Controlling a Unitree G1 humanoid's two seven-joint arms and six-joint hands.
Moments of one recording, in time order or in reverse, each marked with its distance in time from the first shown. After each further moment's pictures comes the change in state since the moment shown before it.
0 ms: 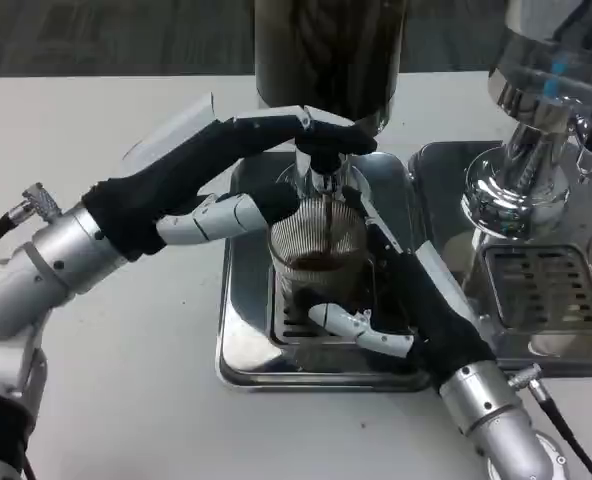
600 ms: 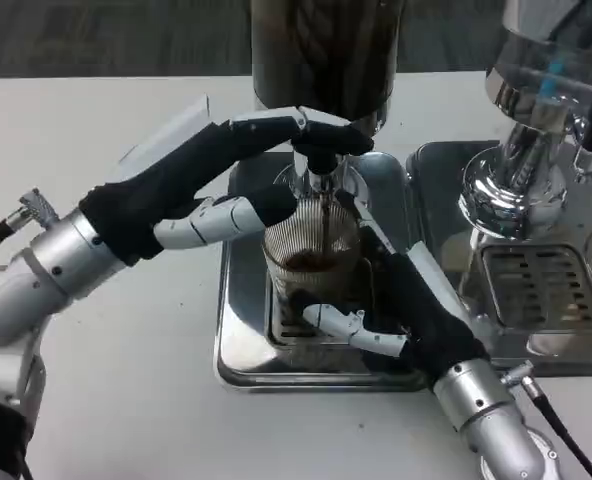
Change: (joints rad) left arm 0.022 0.001 0.000 -0.017 0.000 0.001 0.020; right arm -0.013 0.008 0.021 -0.001 -0.032 0.044 -0.027
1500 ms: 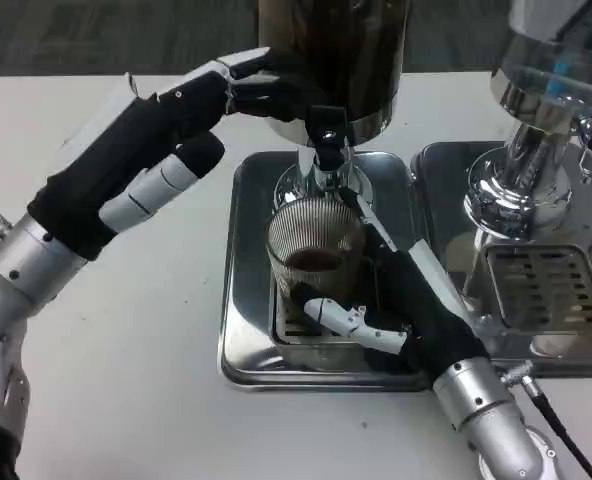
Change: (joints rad) left arm 0.049 -0.008 0.091 -0.036 -0.124 0.080 0.010; right arm -0.002 0.003 0.003 -0.003 0.002 0.009 -0.005
